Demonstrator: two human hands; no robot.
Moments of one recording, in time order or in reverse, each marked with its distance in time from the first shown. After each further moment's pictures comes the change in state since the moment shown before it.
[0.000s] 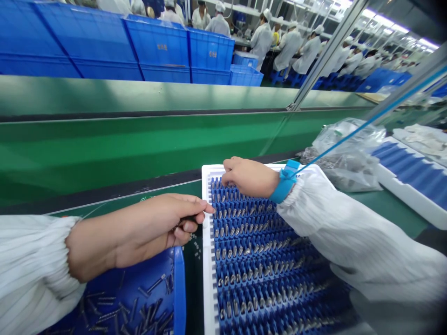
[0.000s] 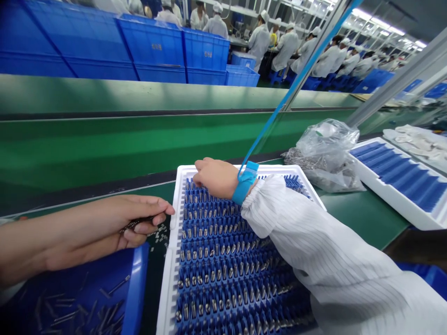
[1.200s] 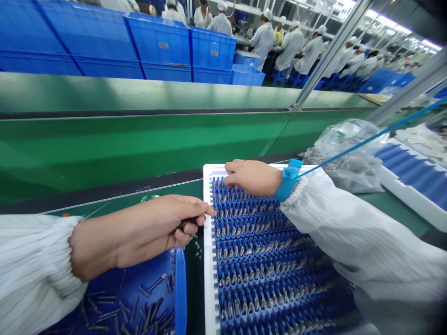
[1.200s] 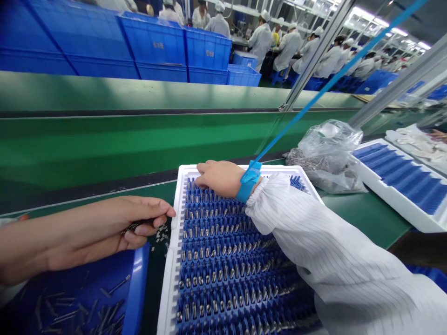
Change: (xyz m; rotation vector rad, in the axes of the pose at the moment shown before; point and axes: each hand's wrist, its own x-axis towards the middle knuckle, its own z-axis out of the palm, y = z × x) left_hand 0.002 -0.004 -0.003 0.028 0.004 -0.029; right_hand -0.003 0.011 0.002 -0.069 -0.077 -0.106
